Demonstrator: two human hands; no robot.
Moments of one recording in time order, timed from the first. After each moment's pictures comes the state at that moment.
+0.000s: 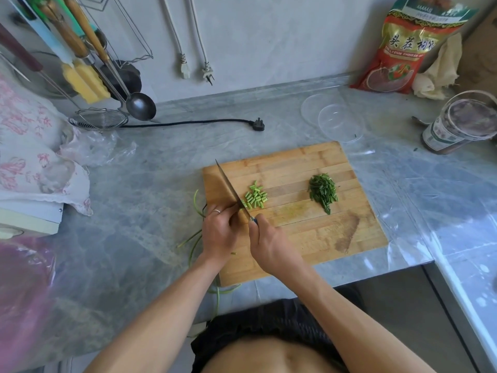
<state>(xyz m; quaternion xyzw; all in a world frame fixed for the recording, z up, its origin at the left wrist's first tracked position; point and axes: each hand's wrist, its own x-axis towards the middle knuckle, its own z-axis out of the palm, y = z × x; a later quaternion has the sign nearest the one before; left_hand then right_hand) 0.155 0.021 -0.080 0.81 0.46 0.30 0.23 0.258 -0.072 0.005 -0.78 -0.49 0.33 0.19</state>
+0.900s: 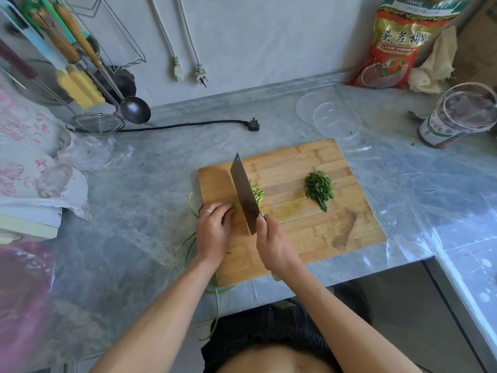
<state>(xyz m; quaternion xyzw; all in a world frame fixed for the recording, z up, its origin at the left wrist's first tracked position) 0.153 0.023 -0.092 0.79 0.47 0.32 0.23 0.266 -0.082 -0.005 -0.78 -0.38 0.38 0.33</state>
